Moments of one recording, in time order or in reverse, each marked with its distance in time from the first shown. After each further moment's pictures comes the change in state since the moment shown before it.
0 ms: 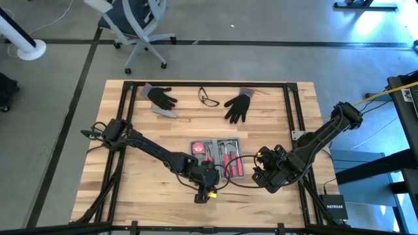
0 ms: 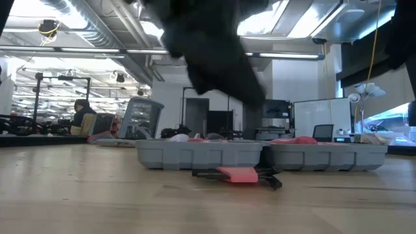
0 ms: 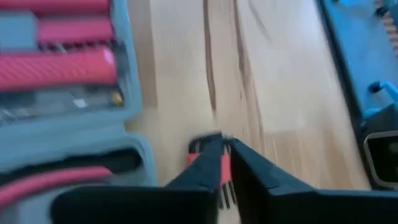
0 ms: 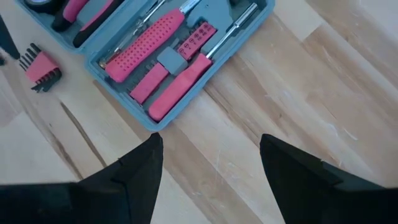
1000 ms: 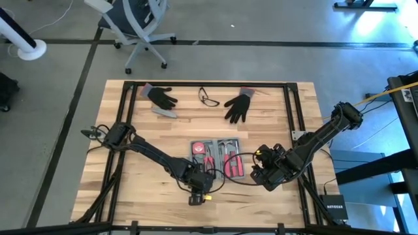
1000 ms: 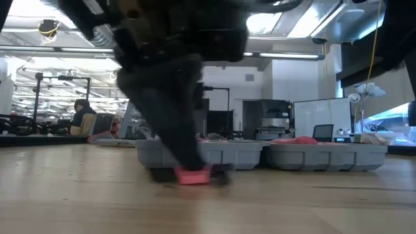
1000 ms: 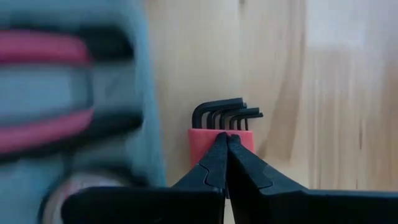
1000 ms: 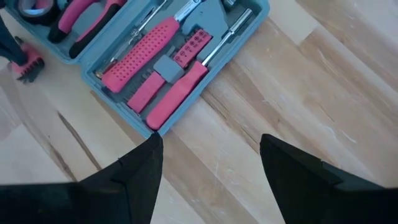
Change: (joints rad) left arm -0.045 0.078 -0.002 -0.206 -0.005 -0.114; right arm -0.033 0.000 0.000 0.006 0.003 0.000
